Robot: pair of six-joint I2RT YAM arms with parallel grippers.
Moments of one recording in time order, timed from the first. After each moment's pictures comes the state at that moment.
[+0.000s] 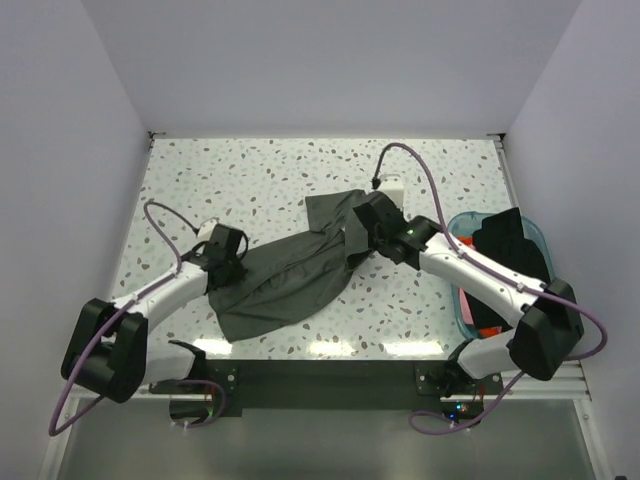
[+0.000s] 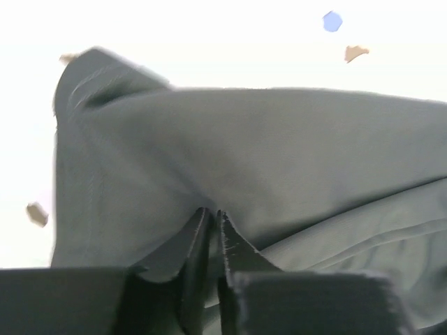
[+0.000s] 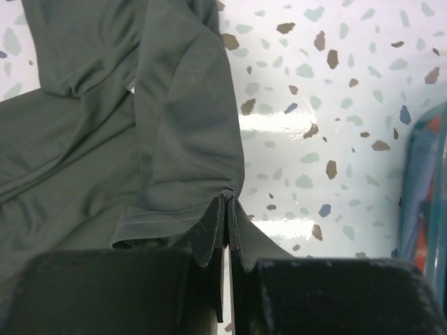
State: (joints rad) left arm -0.35 1.25 0.56 -0.38 -0.29 -0.83; right arm 0.76 1.43 1.15 -0.62 0.59 0.54
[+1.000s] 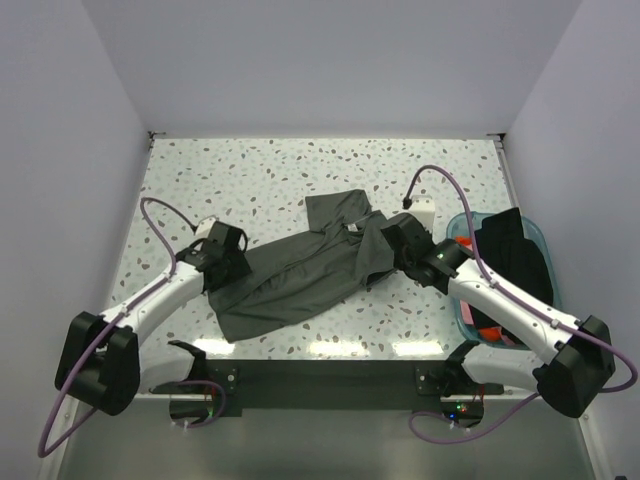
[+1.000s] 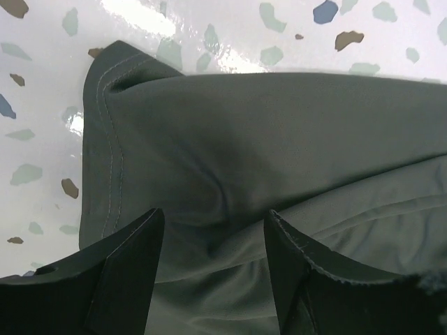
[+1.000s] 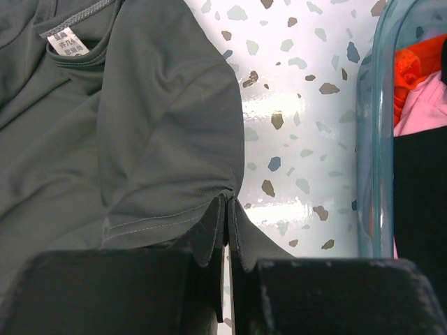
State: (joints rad) left arm -0.36 1.20 0.66 -0.54 -0.32 -0.81; right arm 0.70 1.16 0.92 -0.71 0.61 0.60
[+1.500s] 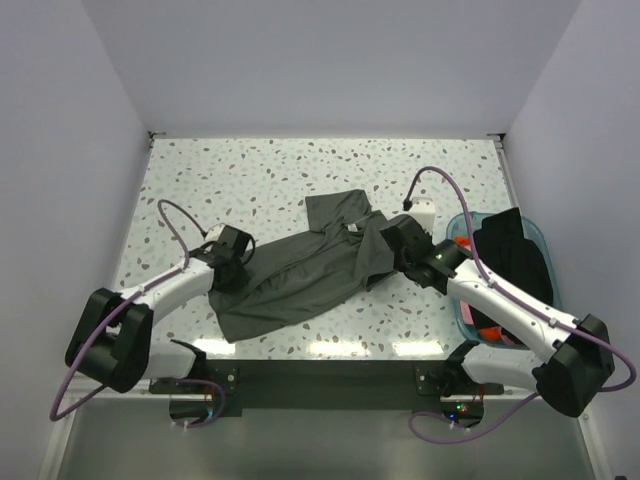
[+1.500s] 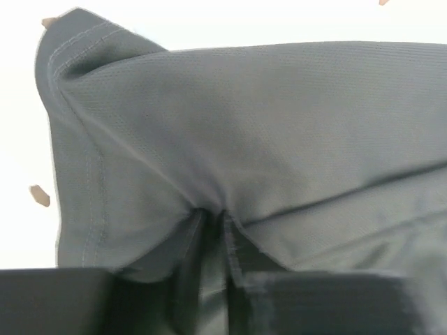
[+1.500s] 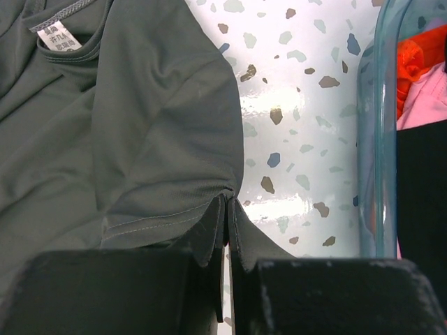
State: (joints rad) left arm -0.39 1.31 0.62 -0.48 -0.29 -0.80; right arm 0.70 1.17 0.91 -0.71 0.61 0.62
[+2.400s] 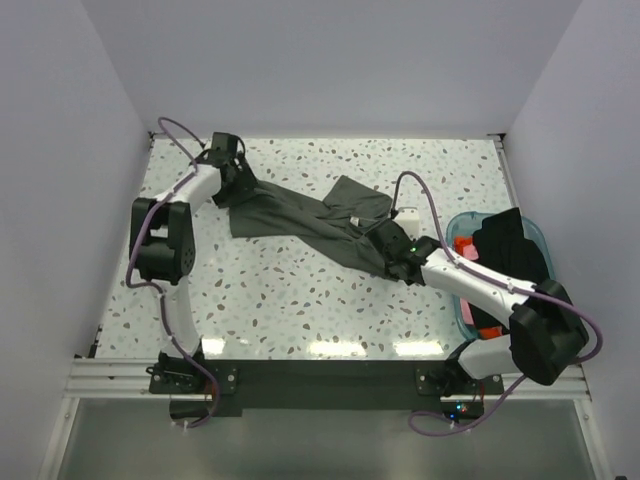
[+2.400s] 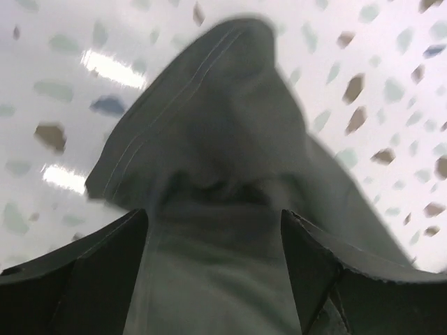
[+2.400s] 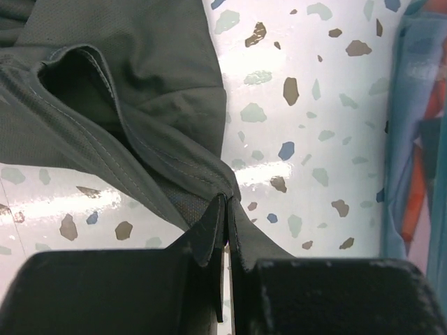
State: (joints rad) left arm -0.13 2.10 1.63 -0.47 -0.18 -0.59; right arm 0.69 1.35 0.87 -0.66 0.59 0.66
